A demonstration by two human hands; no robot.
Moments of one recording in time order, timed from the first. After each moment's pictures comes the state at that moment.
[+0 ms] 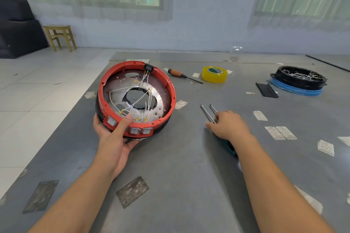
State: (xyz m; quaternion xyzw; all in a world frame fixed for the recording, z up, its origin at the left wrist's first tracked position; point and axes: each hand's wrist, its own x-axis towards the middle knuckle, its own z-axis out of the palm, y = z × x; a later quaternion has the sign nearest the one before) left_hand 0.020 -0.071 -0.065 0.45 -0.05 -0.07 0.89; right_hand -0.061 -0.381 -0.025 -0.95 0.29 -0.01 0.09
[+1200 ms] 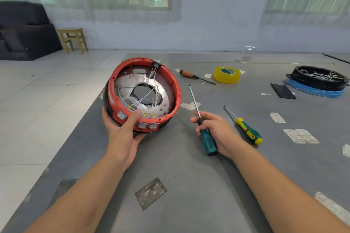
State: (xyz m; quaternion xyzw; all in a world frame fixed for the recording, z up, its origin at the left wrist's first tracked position) left_hand 0.040 -0.064 -0.052 0.45 -0.03 -0.03 0.89; right_hand -0.041 -0.308 -0.044 -0.60 0.15 -0.07 0.78
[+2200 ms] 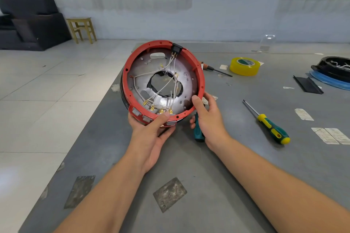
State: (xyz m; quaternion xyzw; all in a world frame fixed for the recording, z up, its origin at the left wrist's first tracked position) left_hand 0.036 -0.070 -0.068 0.45 -0.04 -0.13 0.88; right_hand 0.016 -0.239 -0.059 -0.63 0.12 -0.21 0.74
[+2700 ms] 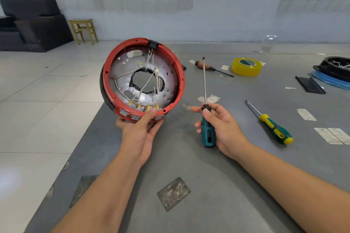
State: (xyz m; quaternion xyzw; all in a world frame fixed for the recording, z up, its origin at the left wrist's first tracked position) left_hand 0.050 -0.052 -0.057 0.40 0.03 -0.05 0.92; right_hand -0.021 -0.260 -0.061 -0.61 0.05 -0.14 0.78
